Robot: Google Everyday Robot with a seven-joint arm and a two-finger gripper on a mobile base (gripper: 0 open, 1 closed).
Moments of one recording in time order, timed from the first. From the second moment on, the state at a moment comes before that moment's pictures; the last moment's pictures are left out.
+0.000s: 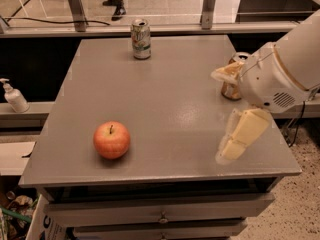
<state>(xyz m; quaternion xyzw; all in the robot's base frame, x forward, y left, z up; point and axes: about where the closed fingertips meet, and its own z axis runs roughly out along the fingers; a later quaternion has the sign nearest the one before) 0.420 -0.111 0.923 -0.65 0.70 0.12 0.26</state>
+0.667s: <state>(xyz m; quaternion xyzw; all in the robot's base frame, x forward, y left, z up) 0.410 -0.064 0.906 -0.67 0.68 0.16 0.27</state>
